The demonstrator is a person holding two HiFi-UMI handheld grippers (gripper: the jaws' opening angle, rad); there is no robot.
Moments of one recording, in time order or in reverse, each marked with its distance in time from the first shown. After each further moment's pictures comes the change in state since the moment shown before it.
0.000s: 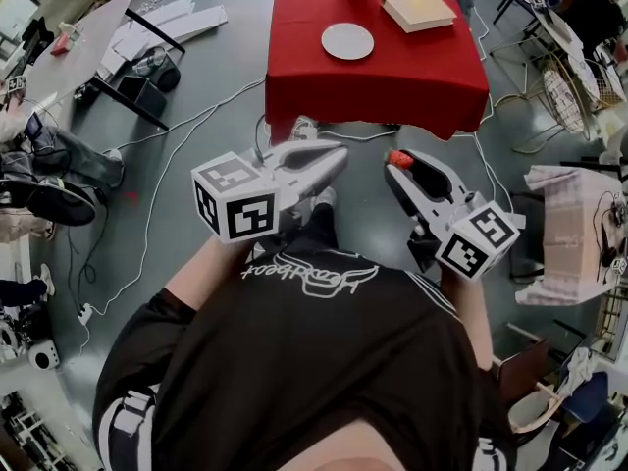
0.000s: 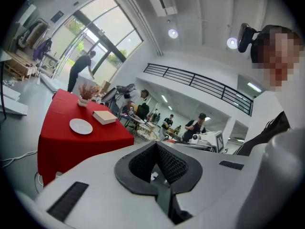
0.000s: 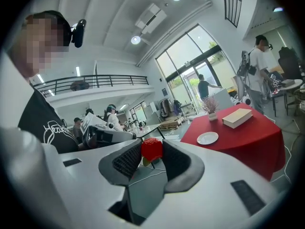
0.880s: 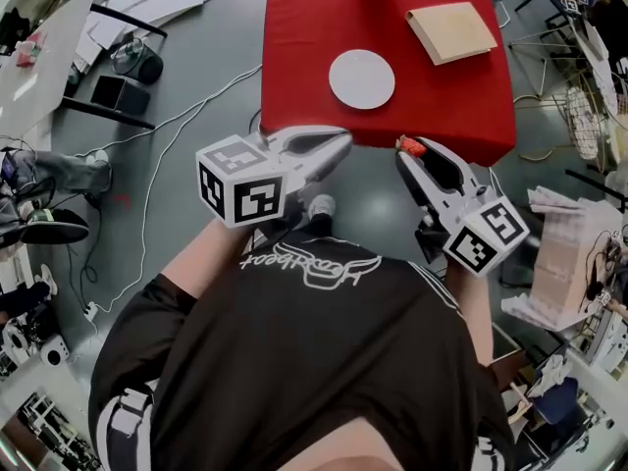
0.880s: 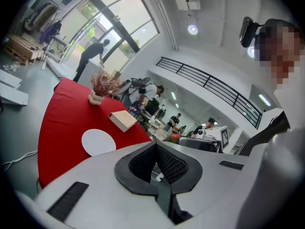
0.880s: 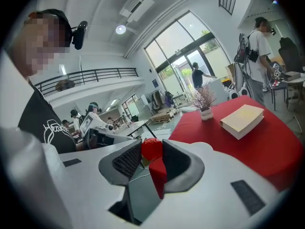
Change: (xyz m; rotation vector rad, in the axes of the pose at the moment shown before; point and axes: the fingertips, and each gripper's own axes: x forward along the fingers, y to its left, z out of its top) left arm 0.109 0.285 0.116 -0.141 0.092 0.011; right arm 0.219 -0.224 0.072 0.083 0.109 -0.074
